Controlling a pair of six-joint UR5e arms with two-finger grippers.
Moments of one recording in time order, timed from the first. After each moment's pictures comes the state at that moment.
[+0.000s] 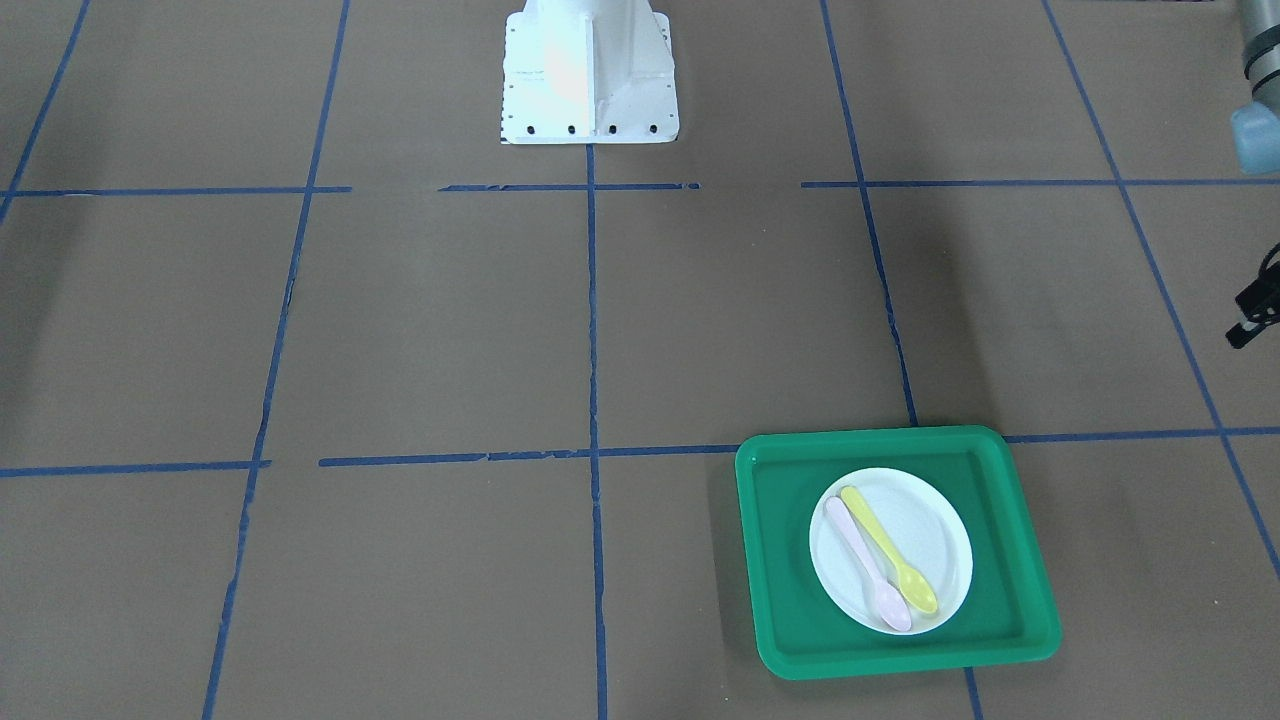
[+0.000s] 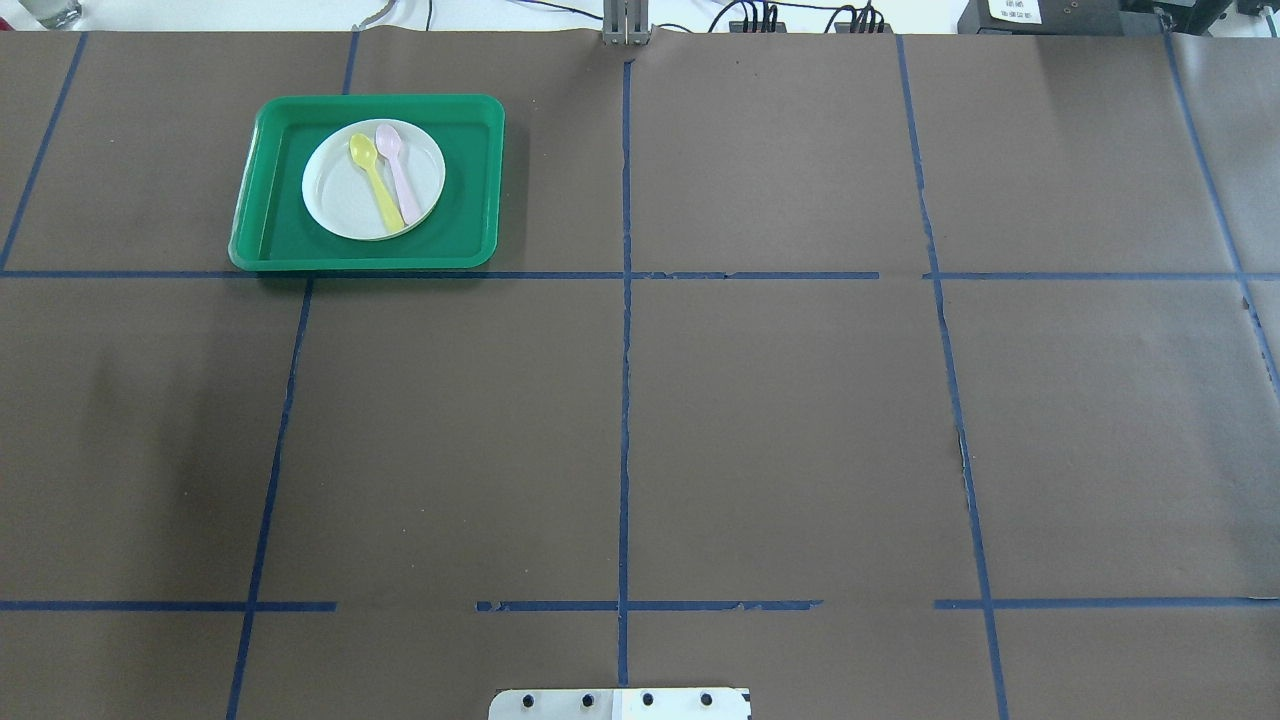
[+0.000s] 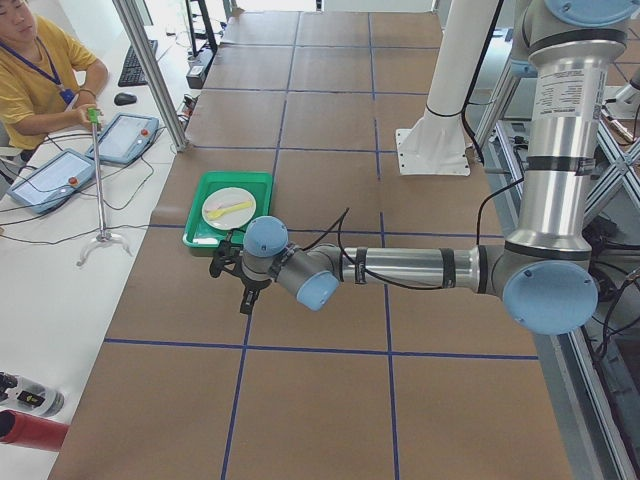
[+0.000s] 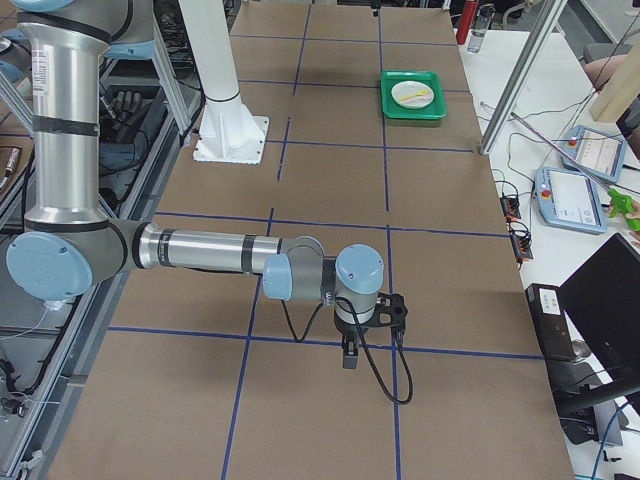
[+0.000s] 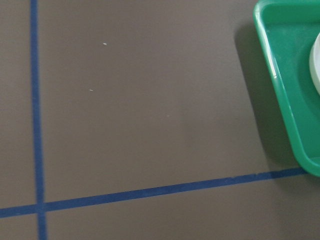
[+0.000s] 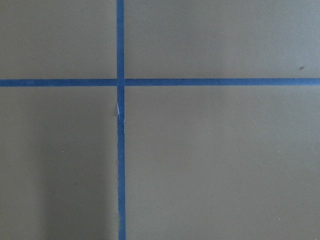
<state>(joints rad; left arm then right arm) -1.44 -1.59 -1.55 -2.06 -2.33 -0.26 1.58 -1.65 1.62 -1.53 2.28 0.03</state>
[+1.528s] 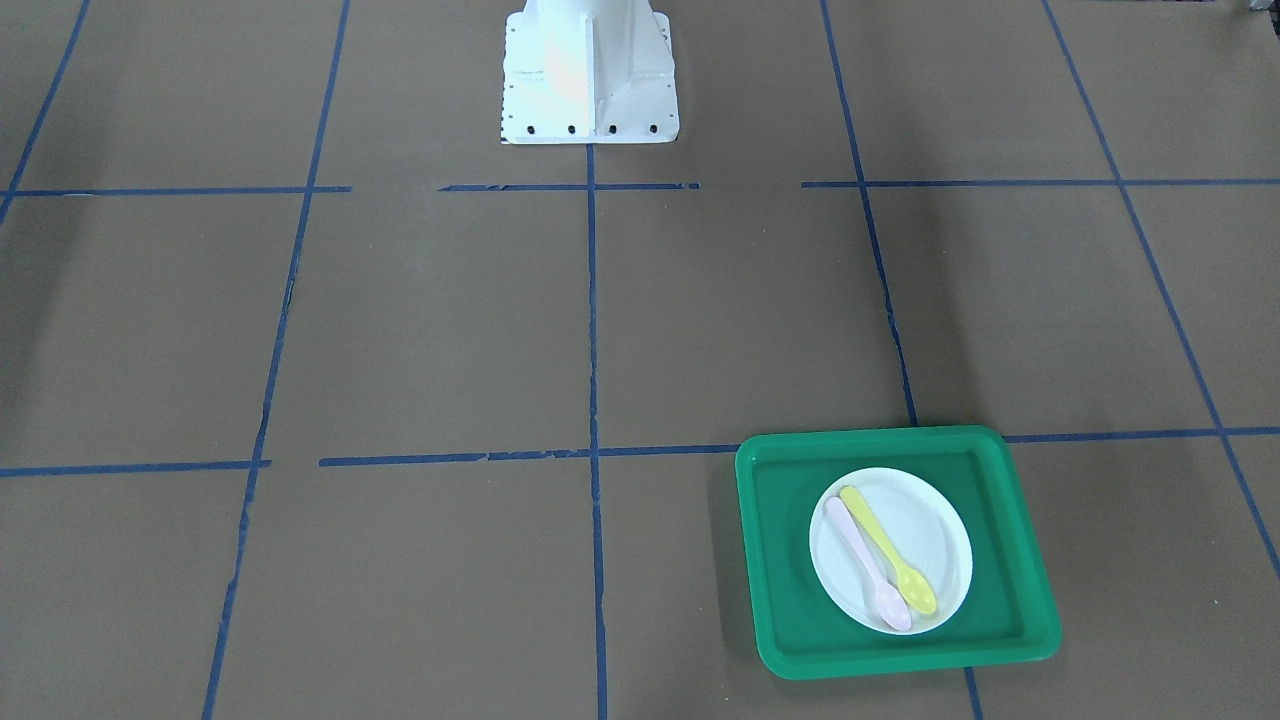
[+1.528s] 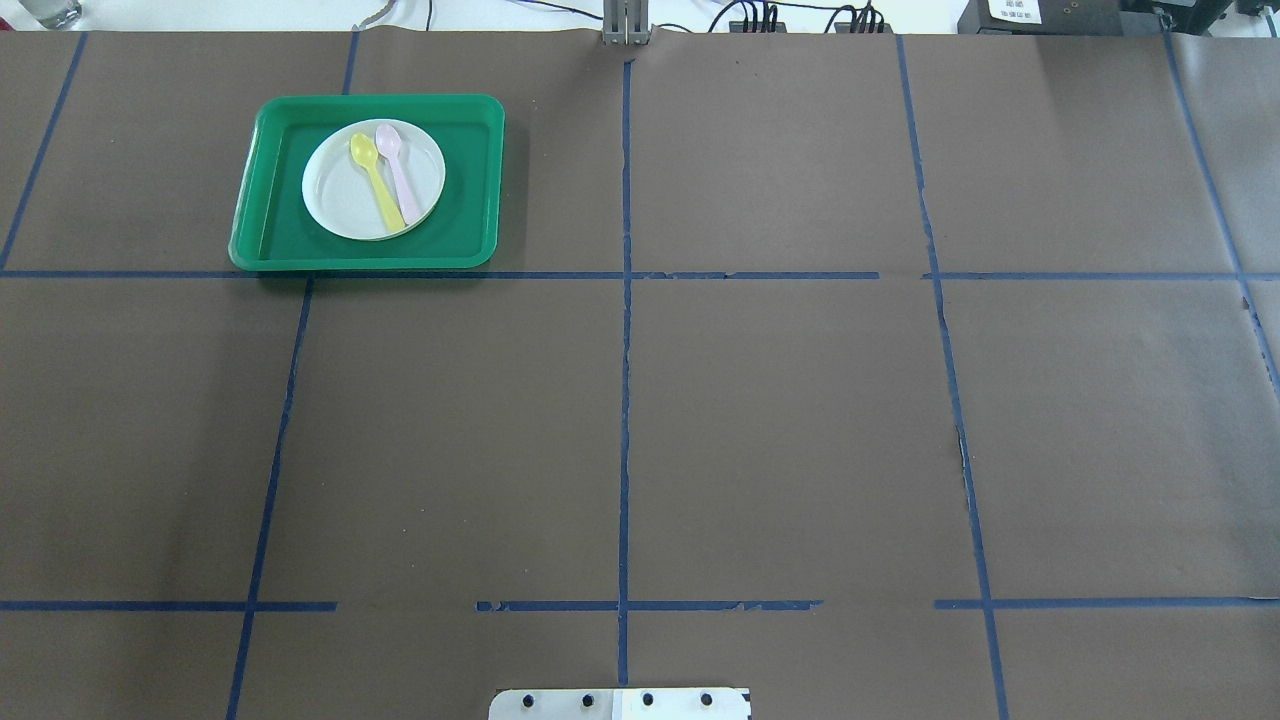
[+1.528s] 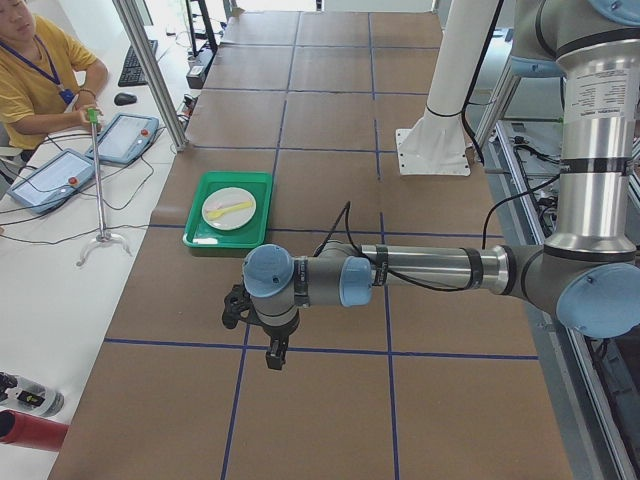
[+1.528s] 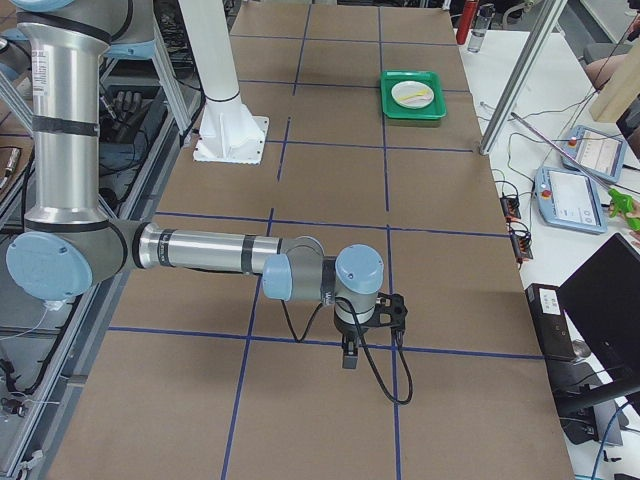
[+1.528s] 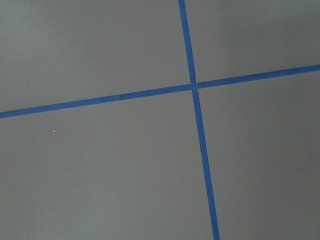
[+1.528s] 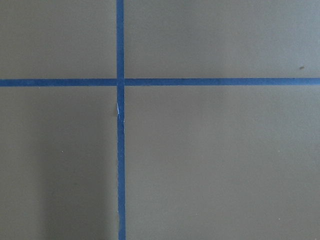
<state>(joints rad) -1.61 -1.52 -1.63 -1.53 -2.37 0.19 1.58 -1.65 1.62 -1.53 2.28 0.03</state>
